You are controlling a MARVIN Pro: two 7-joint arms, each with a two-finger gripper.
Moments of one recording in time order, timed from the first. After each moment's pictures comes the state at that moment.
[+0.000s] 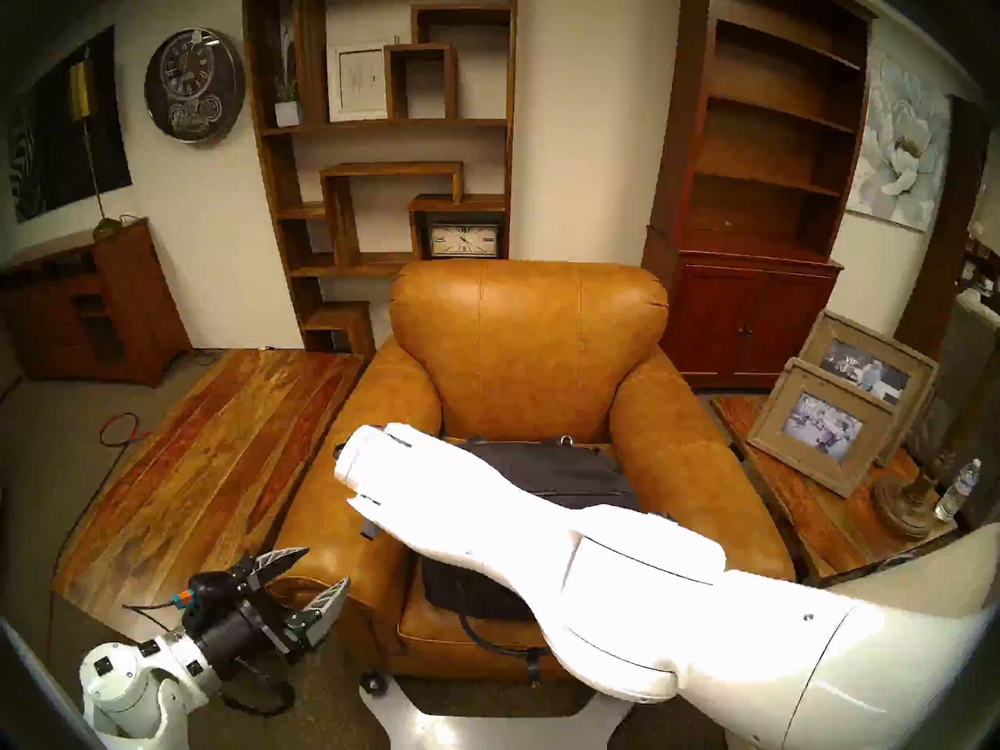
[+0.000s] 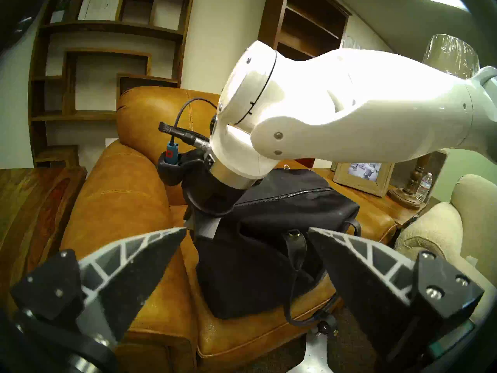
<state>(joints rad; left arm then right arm) 2.37 -1.48 -2.09 -2.10 -0.38 0.13 -0.93 -0.70 -1.96 0.34 -0.54 0.10 0.88 0.24</state>
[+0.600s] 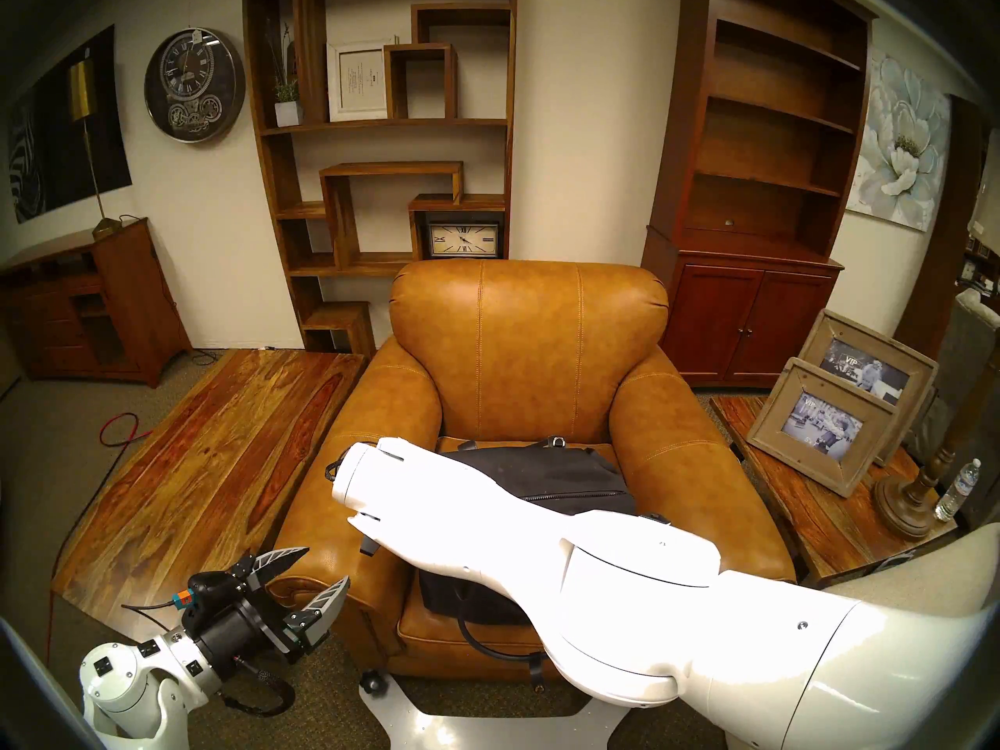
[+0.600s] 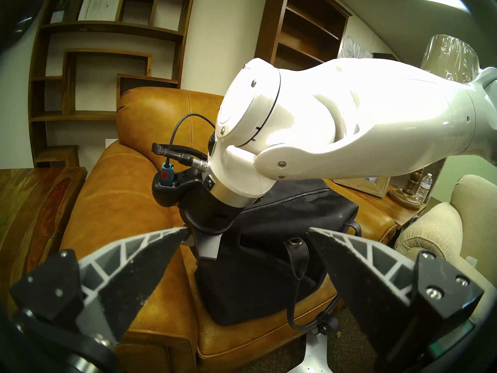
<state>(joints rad) 2.36 -1.49 -2.10 -2.10 -0.38 0.13 -0.94 -0.70 -1.97 0.27 -0.51 0.11 0.81 0.31</state>
